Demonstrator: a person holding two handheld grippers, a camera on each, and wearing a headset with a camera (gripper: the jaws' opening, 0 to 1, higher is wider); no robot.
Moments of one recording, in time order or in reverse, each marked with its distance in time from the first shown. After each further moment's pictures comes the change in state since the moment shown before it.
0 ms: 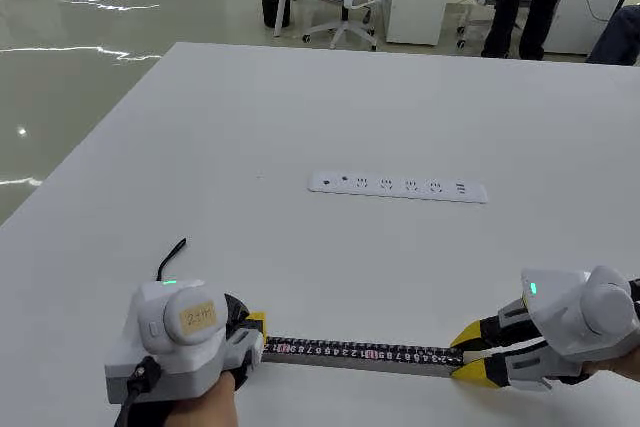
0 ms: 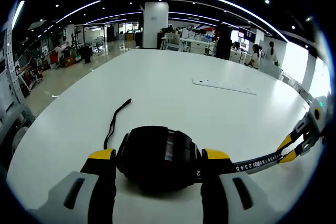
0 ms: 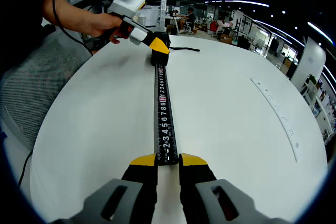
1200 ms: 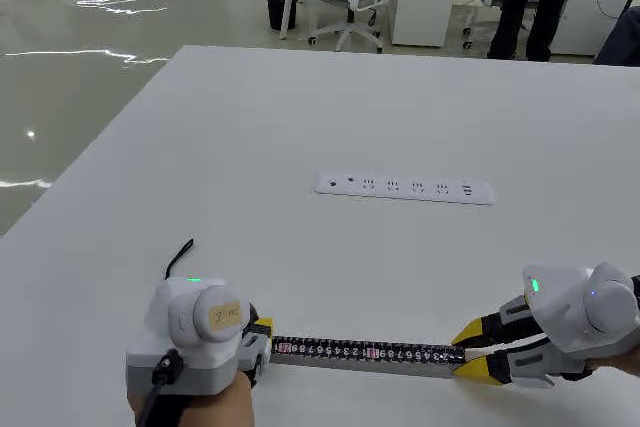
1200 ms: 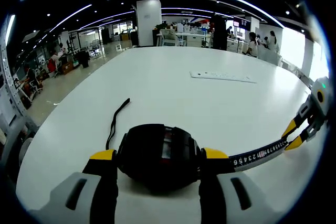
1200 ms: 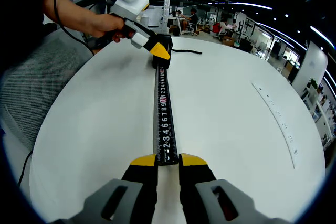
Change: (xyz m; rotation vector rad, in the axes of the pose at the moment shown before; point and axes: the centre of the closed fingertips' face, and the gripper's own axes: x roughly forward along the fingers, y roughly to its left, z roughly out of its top) left arm 0.001 0.001 -0.003 0.092 0.026 0.016; right arm 0.001 -0.001 0.009 -0.028 -0.003 0.008
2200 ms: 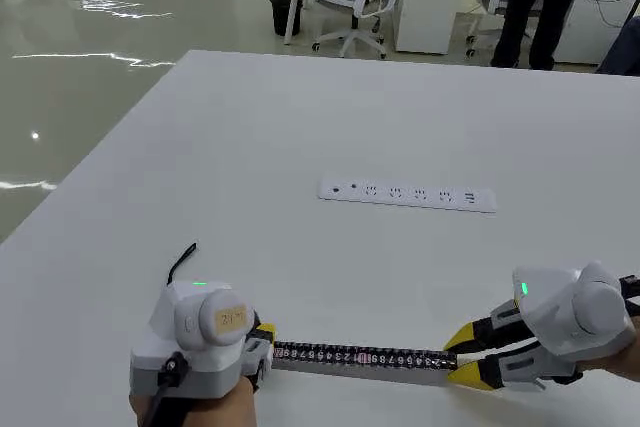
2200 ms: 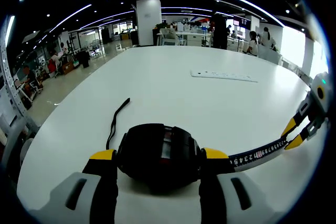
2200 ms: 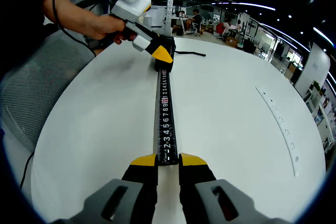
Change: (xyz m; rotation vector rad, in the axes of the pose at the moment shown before) left arm 0.000 -0.001 0.000 0.005 0.004 0.005; right arm 0.006 0.001 0.010 -0.014 0.000 0.025
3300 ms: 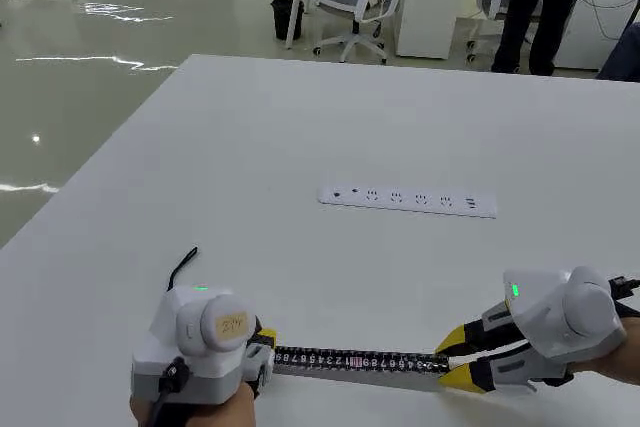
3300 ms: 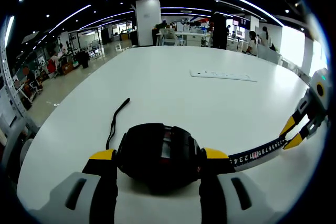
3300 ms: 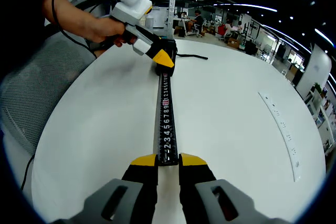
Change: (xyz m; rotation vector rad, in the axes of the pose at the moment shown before) left arm 0.000 0.001 0.000 0.004 -0.002 -0.002; right arm 0.005 0.000 0.012 -0.010 -0.009 0.013
